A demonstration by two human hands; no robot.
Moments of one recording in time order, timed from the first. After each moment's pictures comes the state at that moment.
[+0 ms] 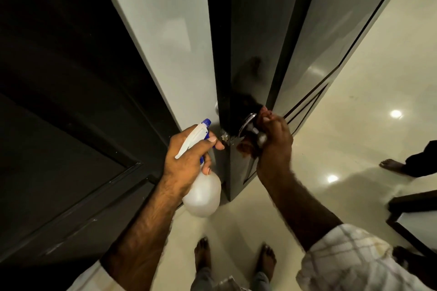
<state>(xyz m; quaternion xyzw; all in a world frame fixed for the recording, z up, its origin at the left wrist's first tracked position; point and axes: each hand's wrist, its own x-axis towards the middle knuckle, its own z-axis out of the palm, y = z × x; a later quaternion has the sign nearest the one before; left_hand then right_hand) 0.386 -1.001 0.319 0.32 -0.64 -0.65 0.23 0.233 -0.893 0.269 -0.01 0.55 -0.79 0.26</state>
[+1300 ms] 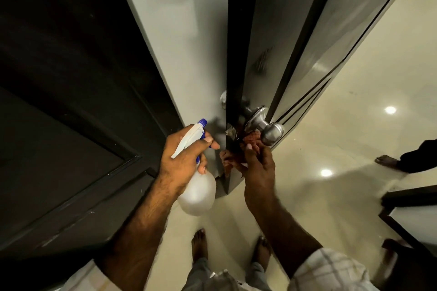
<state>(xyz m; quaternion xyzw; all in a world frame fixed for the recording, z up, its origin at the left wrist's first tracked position) 0.400 -1.016 0.298 0.35 -0.64 -0.65 0.22 0.295 -0.889 0.224 0.08 0.56 -0.76 0.31</state>
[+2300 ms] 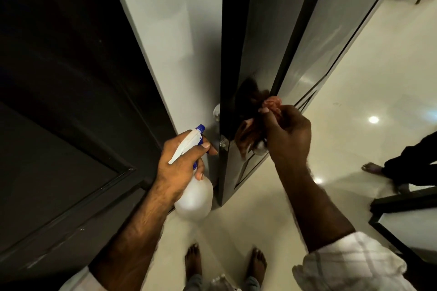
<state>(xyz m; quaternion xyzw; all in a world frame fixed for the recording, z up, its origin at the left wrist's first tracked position) 0.396 -1.017 0.320 0.31 -0.66 -0.64 0.23 0.219 -0.885 0.326 -0.13 0.76 -0.63 0.08</state>
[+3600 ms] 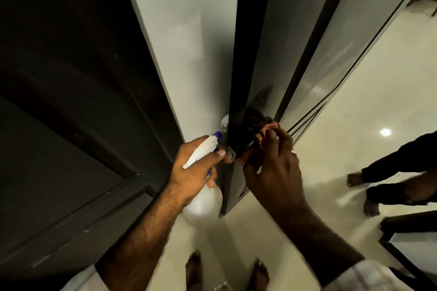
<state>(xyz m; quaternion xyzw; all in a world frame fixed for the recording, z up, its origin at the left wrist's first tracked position) 0.380 -1.015 0.329 0.29 -0.66 -0.65 0.21 0.249 -0.873 0.288 -0.36 0.90 -0.25 -0.02</state>
